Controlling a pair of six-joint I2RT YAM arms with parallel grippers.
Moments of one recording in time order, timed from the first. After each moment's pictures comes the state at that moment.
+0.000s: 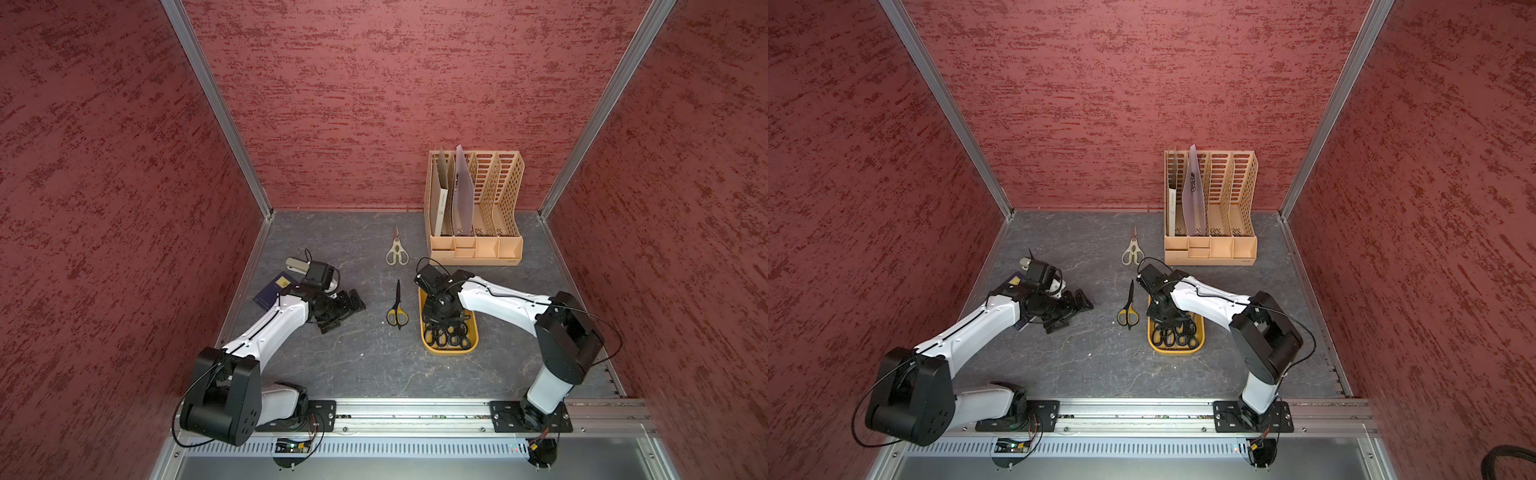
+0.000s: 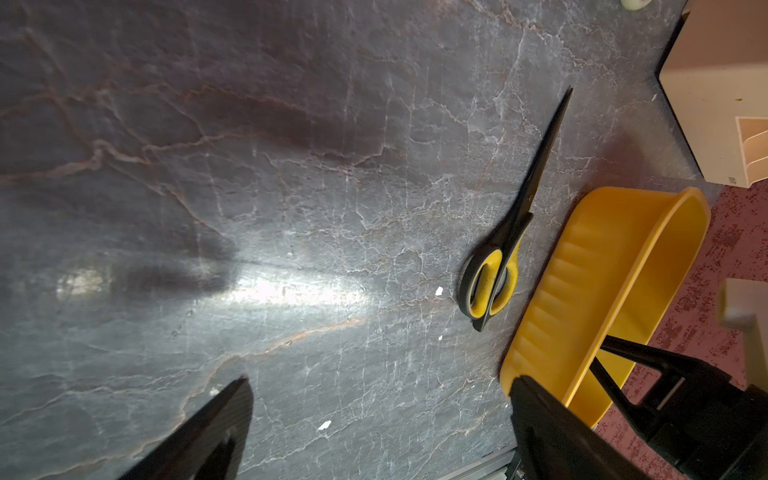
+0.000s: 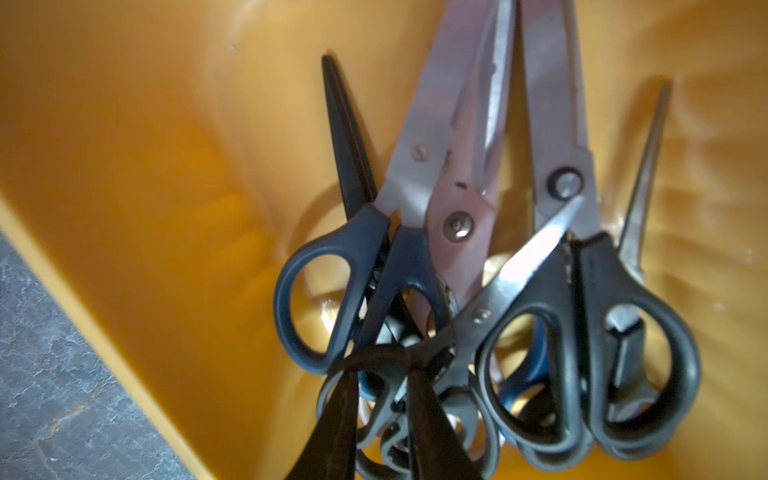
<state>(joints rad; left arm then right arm) -0.23 1.29 0.77 -0.68 0.39 -0.70 0.76 1.74 1.18 -0.84 0.01 1.12</state>
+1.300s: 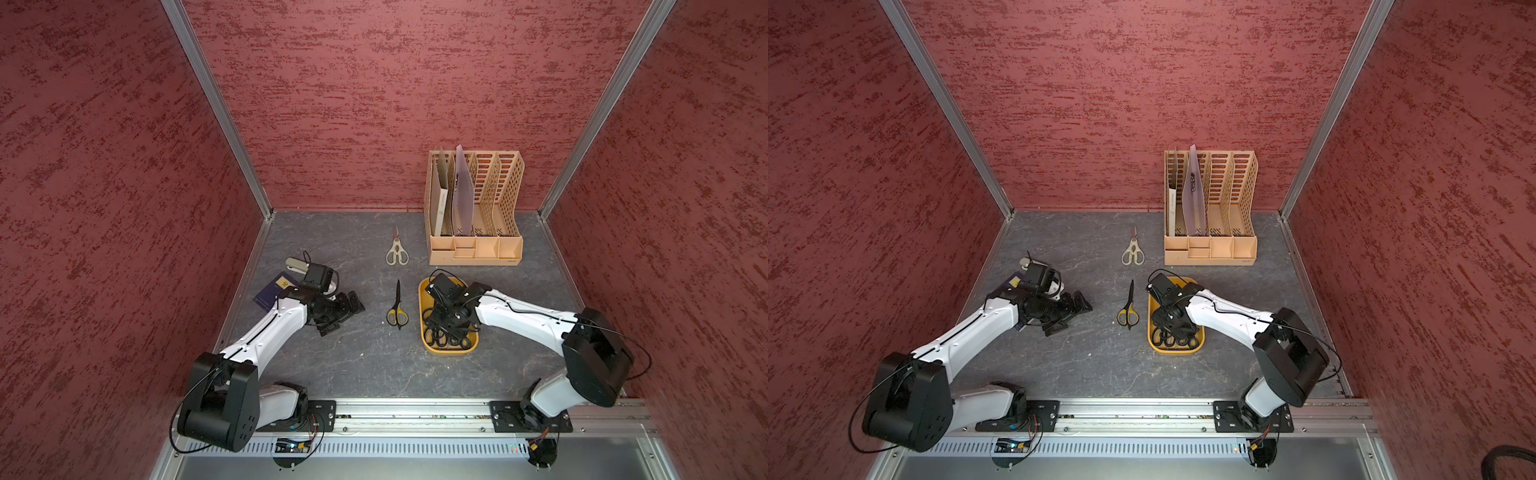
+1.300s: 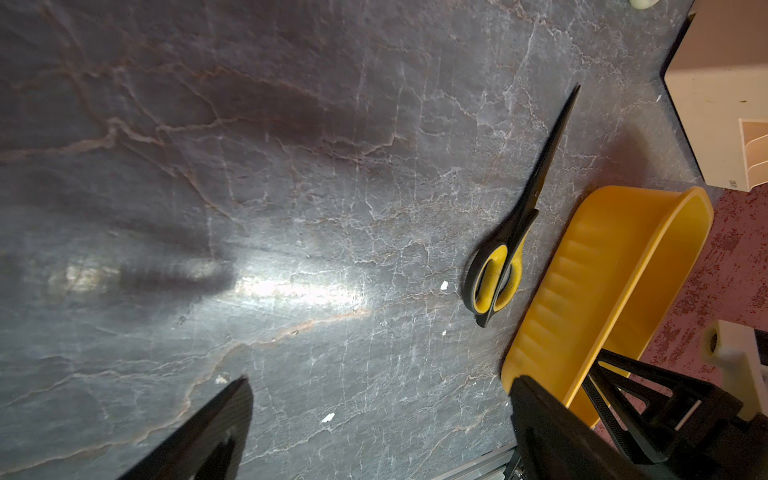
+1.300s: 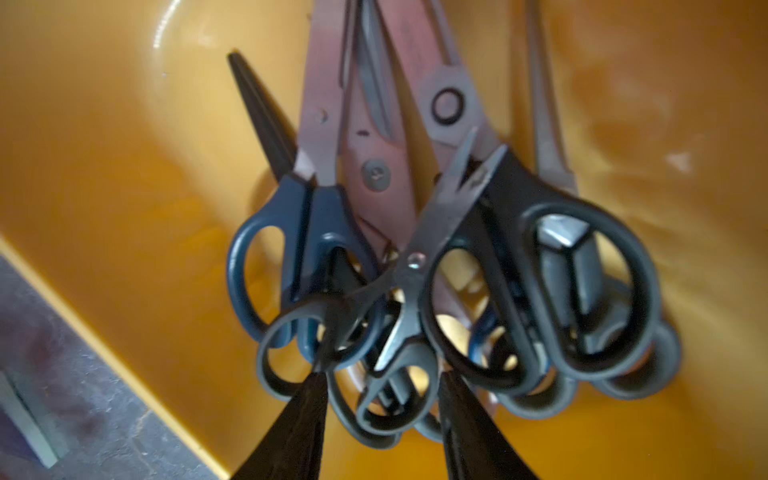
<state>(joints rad) -0.23 1.26 0.75 -0.69 0.38 -0.72 0.78 1.56 1.00 -0.73 0.00 1.40</state>
